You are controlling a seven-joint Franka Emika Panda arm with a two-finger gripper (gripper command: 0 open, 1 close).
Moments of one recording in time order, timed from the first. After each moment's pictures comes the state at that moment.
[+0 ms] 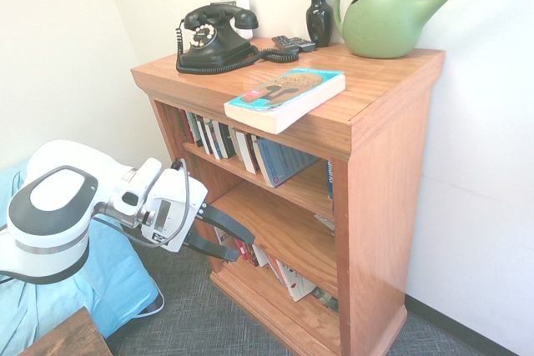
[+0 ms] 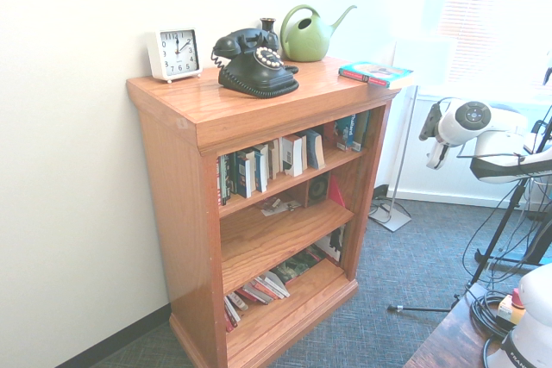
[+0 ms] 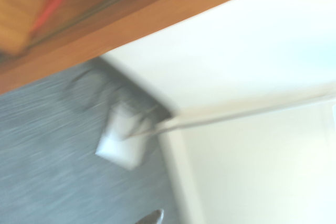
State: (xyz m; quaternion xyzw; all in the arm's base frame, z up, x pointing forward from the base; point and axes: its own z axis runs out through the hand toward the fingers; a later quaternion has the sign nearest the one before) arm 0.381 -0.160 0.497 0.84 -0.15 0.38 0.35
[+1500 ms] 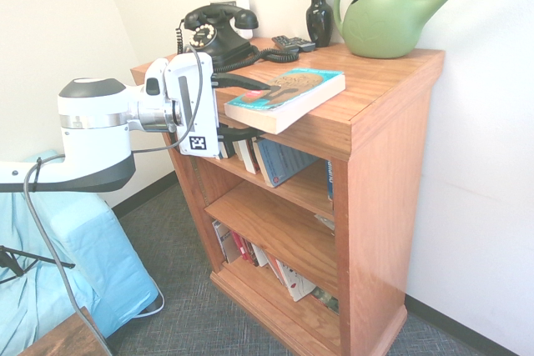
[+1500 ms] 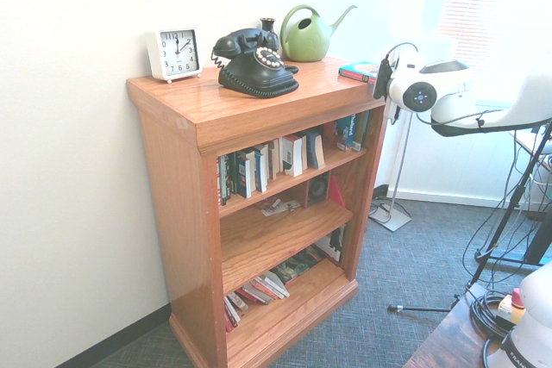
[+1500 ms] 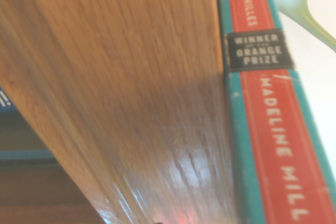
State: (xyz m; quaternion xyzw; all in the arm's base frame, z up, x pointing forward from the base) arm 0.521 -0.091 0.588 0.75 -0.05 0.48 0.45
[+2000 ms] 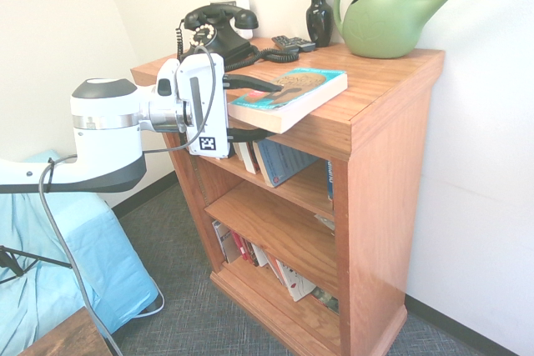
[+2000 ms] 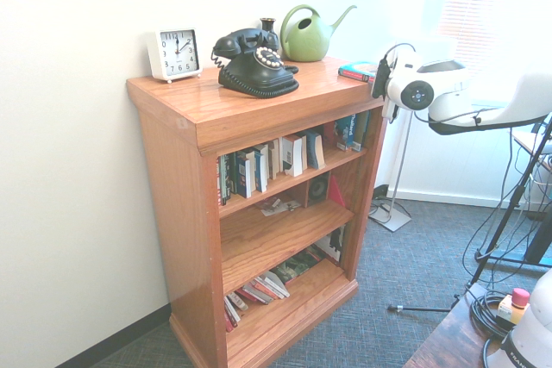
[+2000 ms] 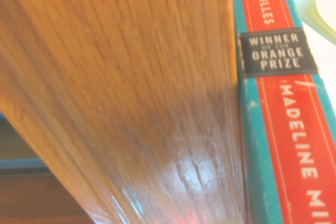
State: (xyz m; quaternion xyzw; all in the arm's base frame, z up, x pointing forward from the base) arm 0.530 -0.099 0.586 0.75 -0.04 0.48 0.44
